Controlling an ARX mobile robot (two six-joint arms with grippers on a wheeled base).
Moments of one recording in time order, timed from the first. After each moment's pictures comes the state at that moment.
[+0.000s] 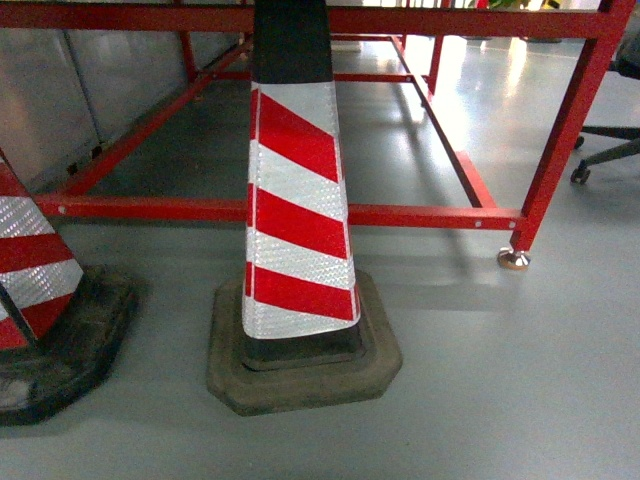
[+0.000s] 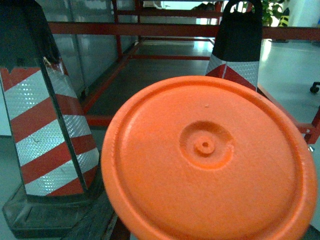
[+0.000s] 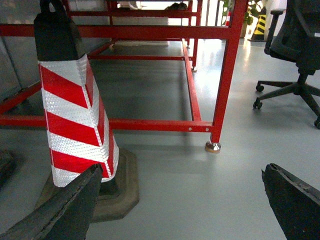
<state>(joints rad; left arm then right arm) 0.00 0.01 0.01 -0.01 0.00 0.00 0.00 0.00 0.01 0.00 0.00 0.00</state>
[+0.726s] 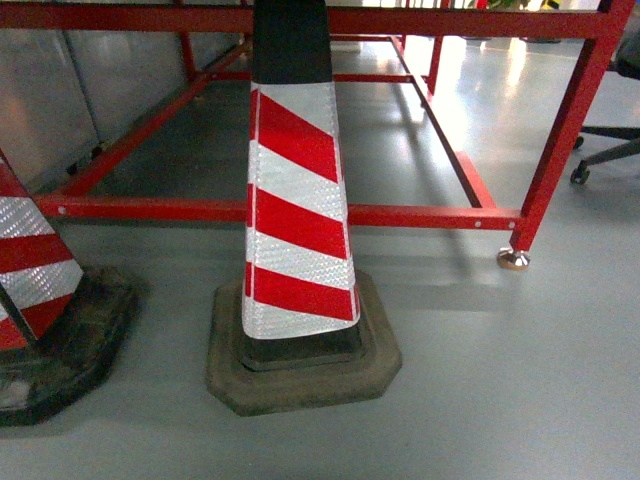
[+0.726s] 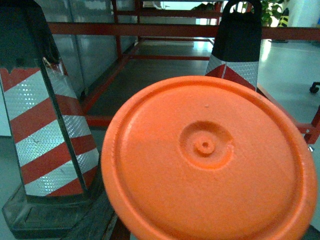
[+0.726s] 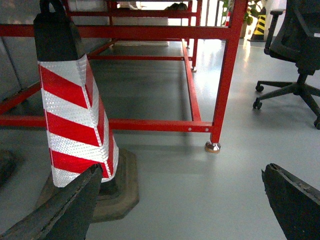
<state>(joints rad) 0.00 0.01 0.01 -0.01 0.00 0.00 0.00 0.00 0.01 -0.01 0.00 0.00</state>
